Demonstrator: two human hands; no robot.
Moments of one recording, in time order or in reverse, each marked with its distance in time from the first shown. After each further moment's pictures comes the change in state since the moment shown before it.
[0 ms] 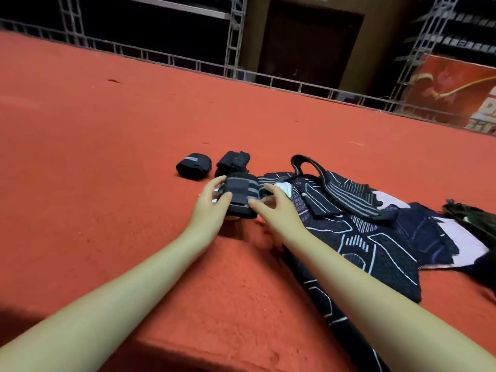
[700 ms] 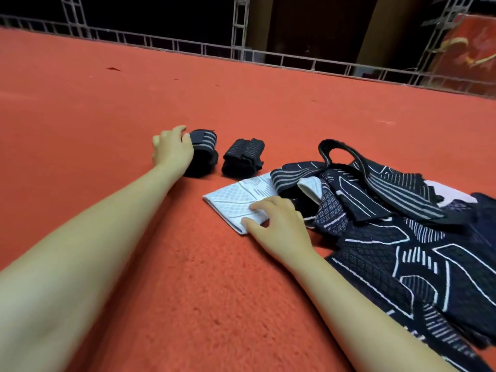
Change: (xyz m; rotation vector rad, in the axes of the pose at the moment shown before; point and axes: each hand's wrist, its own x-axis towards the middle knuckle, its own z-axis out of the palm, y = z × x) left_hand 0.210 -0.052 -0.064 0.921 0.261 0.073; right_hand 0.045 0.051 0.053 -0.510 0.021 -0.218
